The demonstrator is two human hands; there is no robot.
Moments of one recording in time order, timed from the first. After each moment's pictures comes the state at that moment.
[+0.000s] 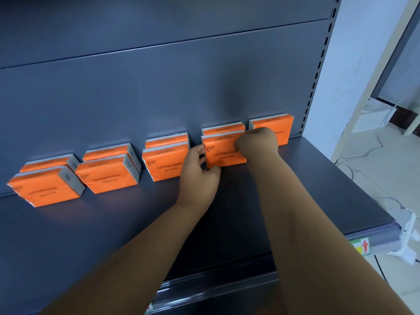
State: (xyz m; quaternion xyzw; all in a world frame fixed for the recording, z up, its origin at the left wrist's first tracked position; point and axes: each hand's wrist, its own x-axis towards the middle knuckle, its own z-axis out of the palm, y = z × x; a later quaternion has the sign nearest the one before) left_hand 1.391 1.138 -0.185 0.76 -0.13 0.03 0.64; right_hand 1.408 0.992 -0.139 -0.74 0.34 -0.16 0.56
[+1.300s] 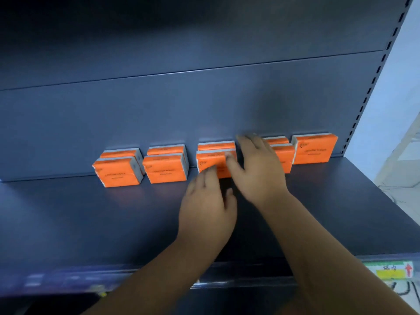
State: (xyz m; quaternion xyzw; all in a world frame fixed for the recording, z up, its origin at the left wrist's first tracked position) left_hand 1.320 1.239 -0.158 0.92 -0.16 0.18 0.30; right_hand 1.359 1.095 -0.131 -0.93 0.00 -0.30 0.23
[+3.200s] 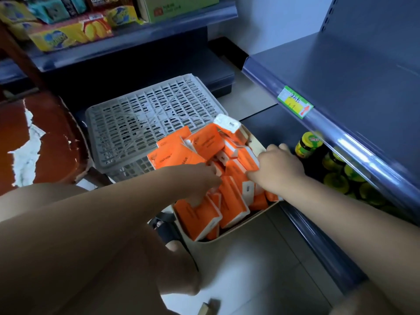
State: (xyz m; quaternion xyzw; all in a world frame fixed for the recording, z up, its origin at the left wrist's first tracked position) left_hand 1.068 1.757 -0.262 0.93 0.12 -0.35 0.06; right_hand 1.229 1.625 -0.280 -0.88 -0.45 0.13 -0.04
